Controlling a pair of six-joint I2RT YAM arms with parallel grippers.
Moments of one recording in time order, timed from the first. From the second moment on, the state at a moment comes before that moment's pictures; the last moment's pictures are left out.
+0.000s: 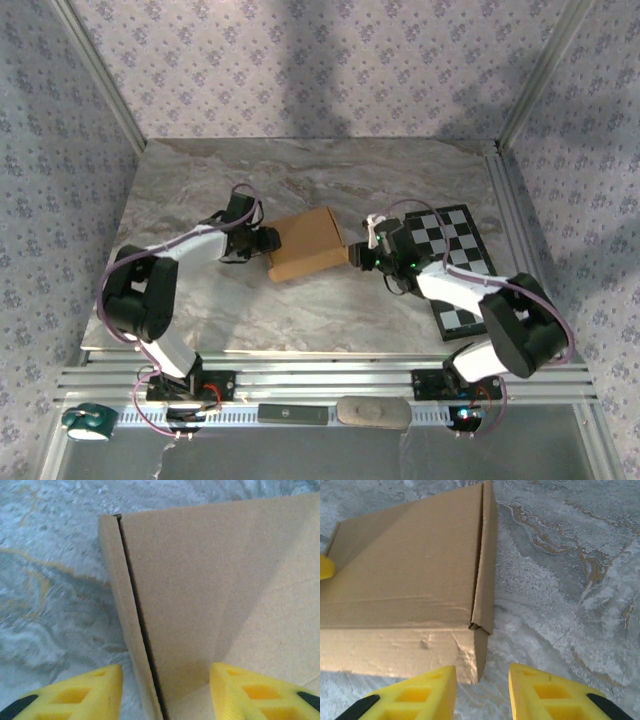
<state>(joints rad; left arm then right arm) -0.39 1.62 0.94 -0.36 0.14 -0.58 0.56 1.46 0.66 0.12 -0.09 0.36</state>
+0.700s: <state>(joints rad) -0.42 1.37 0.79 -0.43 0.09 -0.55 0.52 1.55 0.77 0.05 -0.24 0.47</state>
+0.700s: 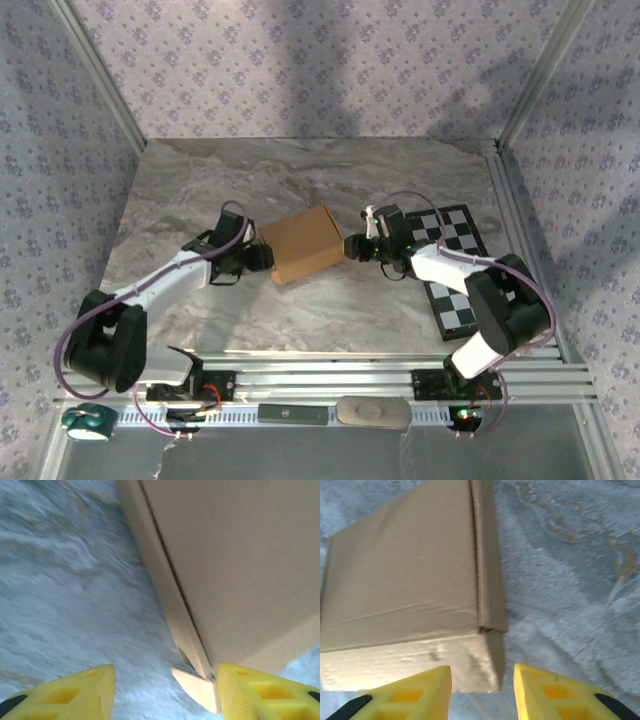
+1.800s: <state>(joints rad) -0.48 1.51 0.91 -0.39 0.01 -0.59 0.52 1.48 0.86 -0.14 0.10 0.34</state>
